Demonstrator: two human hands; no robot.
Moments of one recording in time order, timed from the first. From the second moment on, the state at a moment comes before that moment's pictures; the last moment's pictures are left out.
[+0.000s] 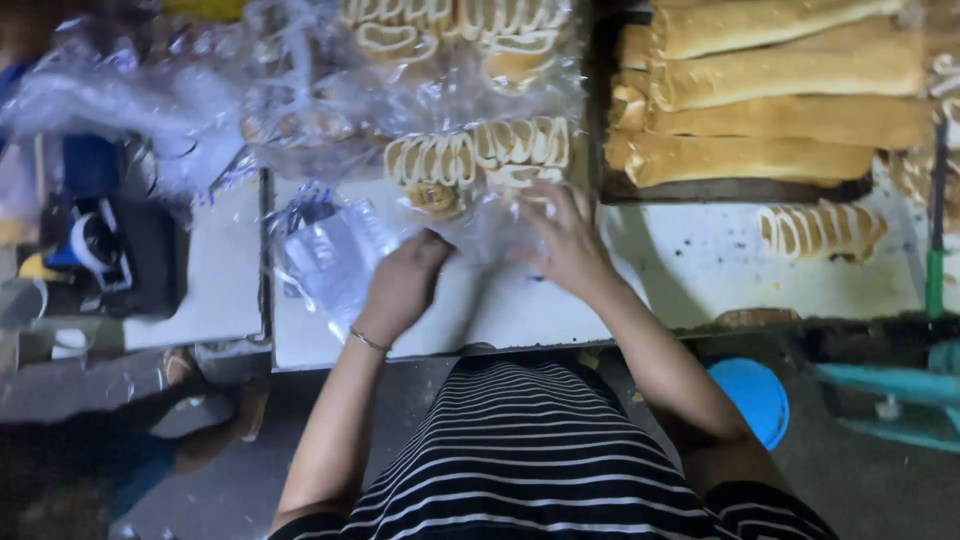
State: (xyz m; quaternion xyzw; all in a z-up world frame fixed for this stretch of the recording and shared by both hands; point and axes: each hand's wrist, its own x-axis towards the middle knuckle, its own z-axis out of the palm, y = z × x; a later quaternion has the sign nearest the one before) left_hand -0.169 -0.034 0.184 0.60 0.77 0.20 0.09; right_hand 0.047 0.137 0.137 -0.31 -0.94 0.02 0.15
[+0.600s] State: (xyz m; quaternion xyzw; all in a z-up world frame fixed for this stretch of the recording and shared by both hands) left_hand 0.051 0.165 0.129 0.78 0.57 0.26 0.08; right_hand 0.317 0.201 0.212 -0.29 -0.93 0.10 0.19
